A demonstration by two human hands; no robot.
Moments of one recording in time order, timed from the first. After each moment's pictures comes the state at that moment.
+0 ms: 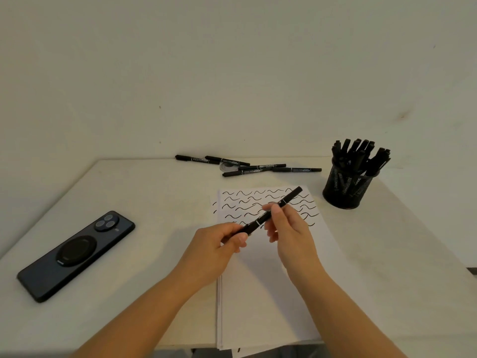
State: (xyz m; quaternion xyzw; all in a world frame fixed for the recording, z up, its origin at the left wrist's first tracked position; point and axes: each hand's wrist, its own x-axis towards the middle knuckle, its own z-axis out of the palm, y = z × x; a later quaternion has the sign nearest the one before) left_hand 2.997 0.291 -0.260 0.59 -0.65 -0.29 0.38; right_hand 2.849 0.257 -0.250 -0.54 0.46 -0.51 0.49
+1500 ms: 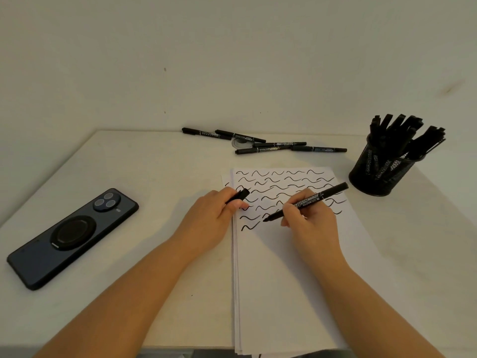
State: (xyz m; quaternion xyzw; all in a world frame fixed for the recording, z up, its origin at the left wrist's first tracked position) left_hand 3.039 0.252 -0.280 0.63 -0.68 -0.22 0.31; right_hand 2.853 0.237 -0.274 -0.60 0.50 -0.48 0.39
